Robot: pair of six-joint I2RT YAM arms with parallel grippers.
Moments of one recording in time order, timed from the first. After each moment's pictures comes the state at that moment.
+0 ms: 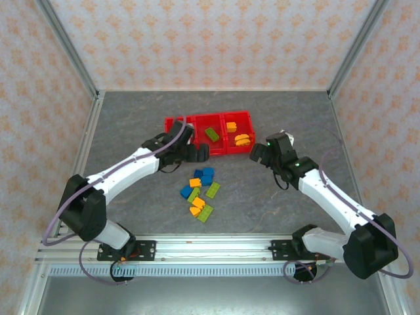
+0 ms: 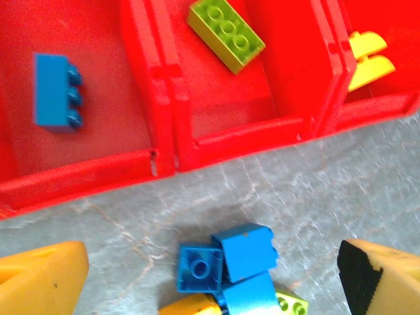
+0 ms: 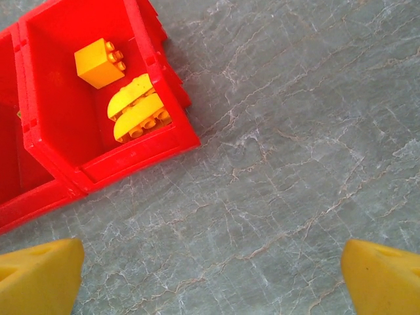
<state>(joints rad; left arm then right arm) -0.56 1.51 1.10 -0.52 -0.05 -0.55 0.44 1.14 0.82 -0.53 0.21 0.71</state>
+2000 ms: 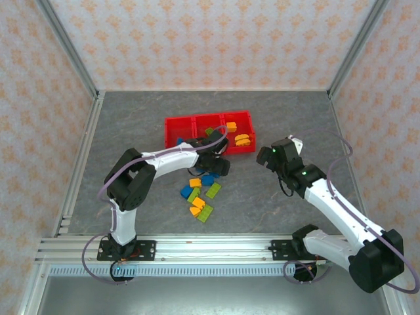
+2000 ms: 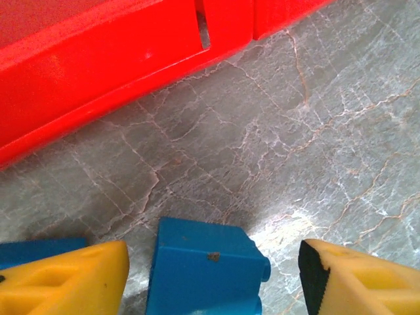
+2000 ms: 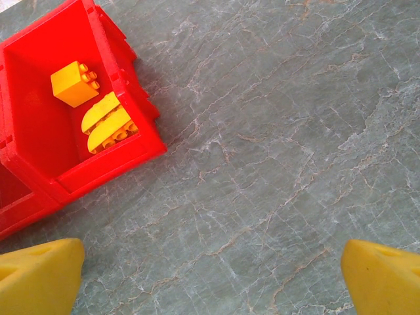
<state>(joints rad) -0.71 1.94 1.34 -0.58 0.00 -0.45 0.44 1.02 0.76 -0.58 0.30 0.74</state>
